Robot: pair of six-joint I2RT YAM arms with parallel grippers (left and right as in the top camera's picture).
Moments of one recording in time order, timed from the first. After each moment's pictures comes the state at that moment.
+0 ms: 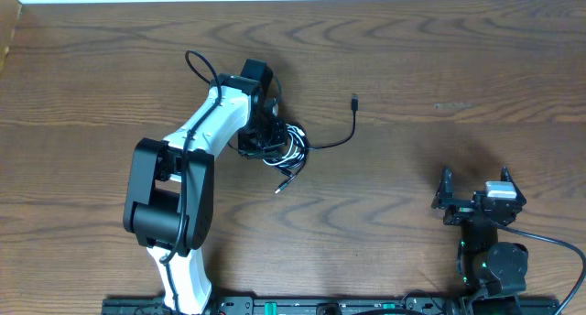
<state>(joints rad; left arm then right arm) -0.28 2.00 1.38 -0.97 0.33 -0.38 0.12 0.01 0.01 -0.05 0.19 -0.01</state>
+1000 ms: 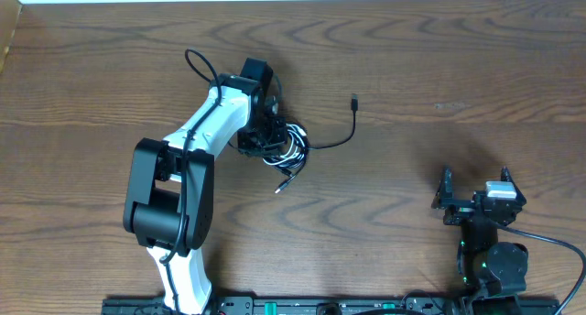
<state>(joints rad) -0.28 2.00 1.38 -0.94 0.31 -0.38 0.12 0.01 0.01 -0.05 0.19 -0.01</state>
